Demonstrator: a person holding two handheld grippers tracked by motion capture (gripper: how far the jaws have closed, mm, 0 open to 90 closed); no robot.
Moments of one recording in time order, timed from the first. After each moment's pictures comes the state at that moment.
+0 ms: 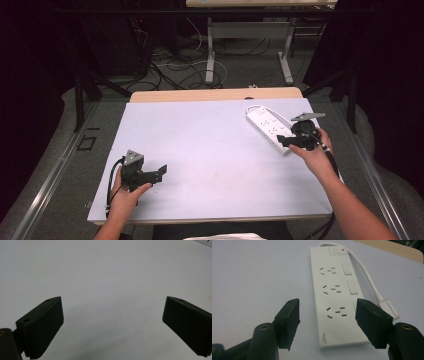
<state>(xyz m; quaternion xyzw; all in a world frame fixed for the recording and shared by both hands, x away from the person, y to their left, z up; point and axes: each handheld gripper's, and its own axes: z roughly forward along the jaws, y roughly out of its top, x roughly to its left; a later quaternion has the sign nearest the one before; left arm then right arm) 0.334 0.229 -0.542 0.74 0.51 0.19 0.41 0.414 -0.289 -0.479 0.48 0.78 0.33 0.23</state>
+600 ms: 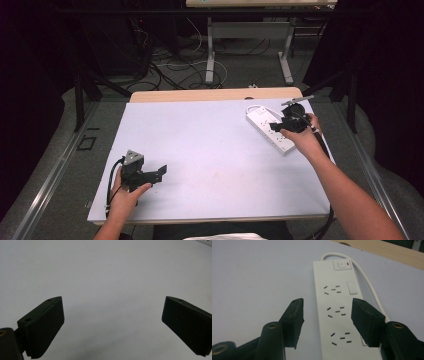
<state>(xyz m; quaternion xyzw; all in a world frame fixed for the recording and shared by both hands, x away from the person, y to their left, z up) 0.334 0.229 -0.543 0.73 0.51 0.19 0.41 0.457 -0.268 -0.459 0.49 0.78 0.32 0.21</state>
